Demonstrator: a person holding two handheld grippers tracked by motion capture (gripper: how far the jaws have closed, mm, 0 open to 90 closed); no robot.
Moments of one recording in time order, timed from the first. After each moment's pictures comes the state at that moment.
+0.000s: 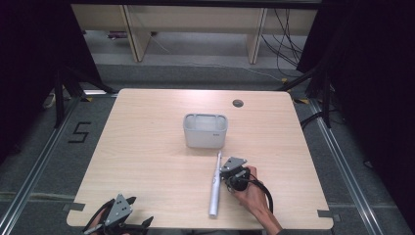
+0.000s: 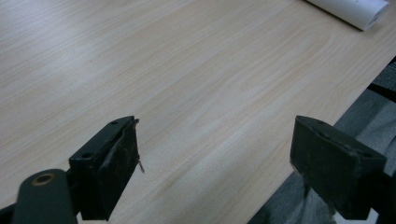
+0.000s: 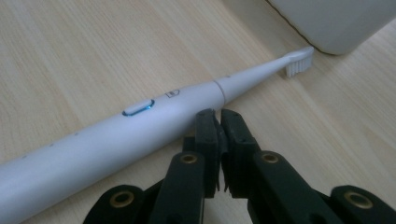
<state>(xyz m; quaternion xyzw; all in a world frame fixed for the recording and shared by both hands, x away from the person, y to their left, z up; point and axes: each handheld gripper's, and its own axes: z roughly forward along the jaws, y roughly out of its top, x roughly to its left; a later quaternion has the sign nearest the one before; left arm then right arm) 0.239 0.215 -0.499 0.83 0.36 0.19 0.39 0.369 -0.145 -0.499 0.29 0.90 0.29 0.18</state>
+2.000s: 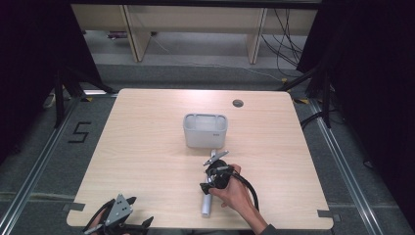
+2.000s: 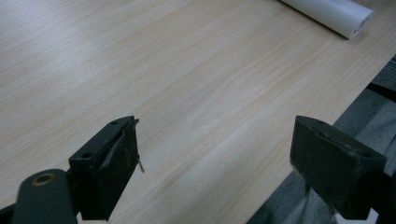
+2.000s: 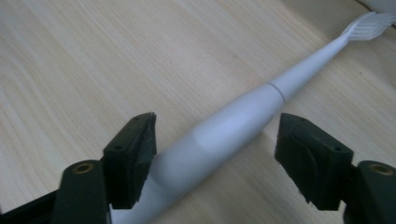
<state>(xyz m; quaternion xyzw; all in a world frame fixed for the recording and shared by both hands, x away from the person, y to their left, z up) 0.238 0.215 -0.498 0.83 0.36 0.18 0.38 0.371 -0.094 -0.483 0.38 0.89 0.25 0.08</state>
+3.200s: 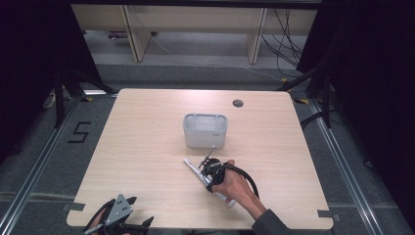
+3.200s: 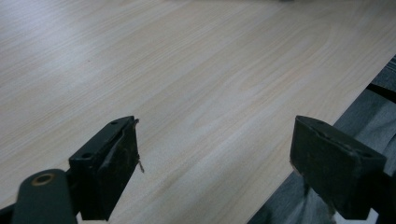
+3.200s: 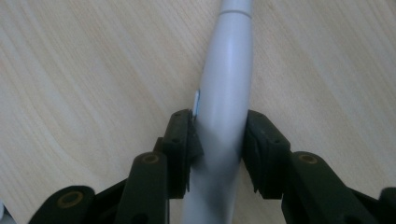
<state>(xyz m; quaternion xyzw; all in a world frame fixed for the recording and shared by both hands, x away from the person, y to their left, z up) 0.238 0.213 -0.500 0.82 0.37 0.18 0.39 0.386 -0.081 -0.479 0.31 0.94 0.12 0.02</state>
